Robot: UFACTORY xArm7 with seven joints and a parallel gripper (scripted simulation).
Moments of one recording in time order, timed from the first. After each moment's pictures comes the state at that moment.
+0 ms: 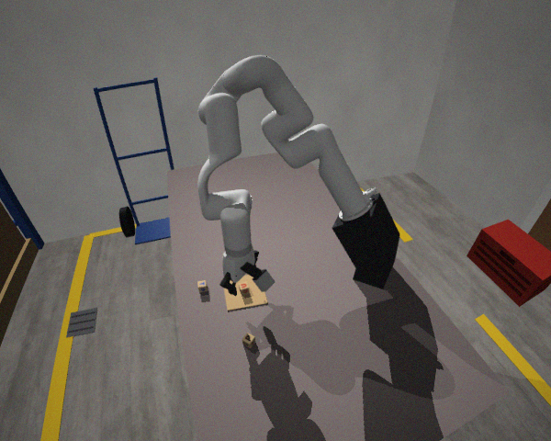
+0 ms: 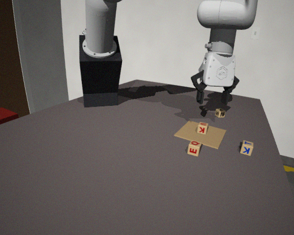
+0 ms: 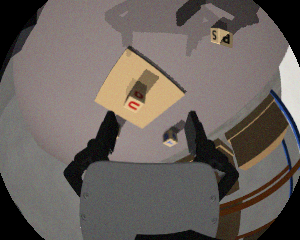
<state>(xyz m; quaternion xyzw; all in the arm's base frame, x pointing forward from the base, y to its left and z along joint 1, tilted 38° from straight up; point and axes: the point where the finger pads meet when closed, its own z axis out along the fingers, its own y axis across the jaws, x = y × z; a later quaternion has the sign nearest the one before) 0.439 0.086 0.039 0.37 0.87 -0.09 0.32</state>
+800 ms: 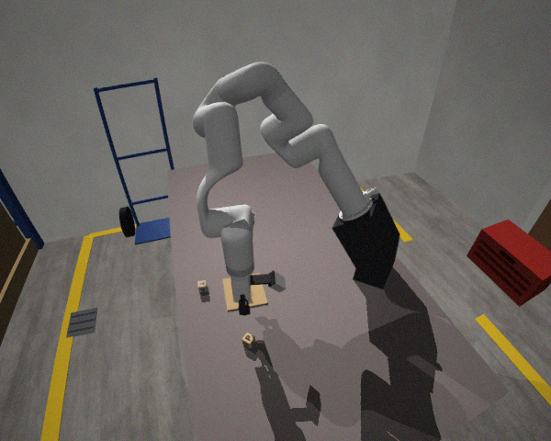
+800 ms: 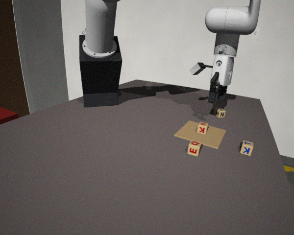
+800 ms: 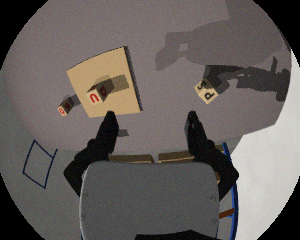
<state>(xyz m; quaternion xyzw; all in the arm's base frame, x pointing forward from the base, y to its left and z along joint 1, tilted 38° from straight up) 0.450 0.141 0.010 0.05 0.94 -0.20 0.26</state>
